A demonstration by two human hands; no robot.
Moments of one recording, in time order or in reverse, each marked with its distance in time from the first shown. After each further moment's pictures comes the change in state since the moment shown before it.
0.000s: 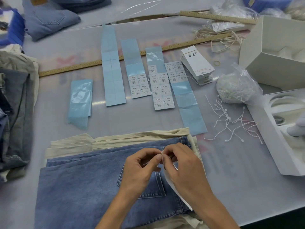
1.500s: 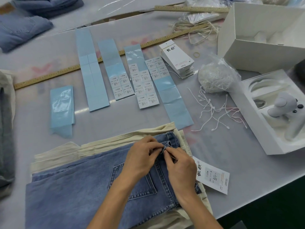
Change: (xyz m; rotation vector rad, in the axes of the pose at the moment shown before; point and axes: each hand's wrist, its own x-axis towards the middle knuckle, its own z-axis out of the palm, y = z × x) left_hand 0.057 -0.028 0.022 0.857 -0.255 0.295; right_hand -0.023 0.058 0.042 -0.011 0.337 0.392
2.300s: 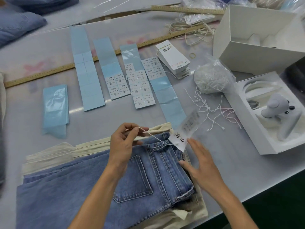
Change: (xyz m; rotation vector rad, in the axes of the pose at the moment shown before) left_hand 0.011 -0.002 -0.027 -0.920 0.290 -0.285; right_hand 0.030 0.058 -0.074 -0.175 -0.473 -0.001
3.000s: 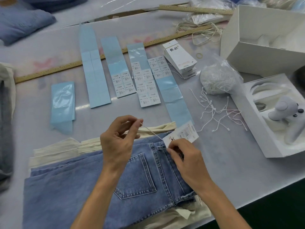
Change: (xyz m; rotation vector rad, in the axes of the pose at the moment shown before) left_hand -0.018 0.034 -0.005 0.192 0.139 0.360; right_hand 0.013 -0.059 0.018 0.099 0.250 -0.395
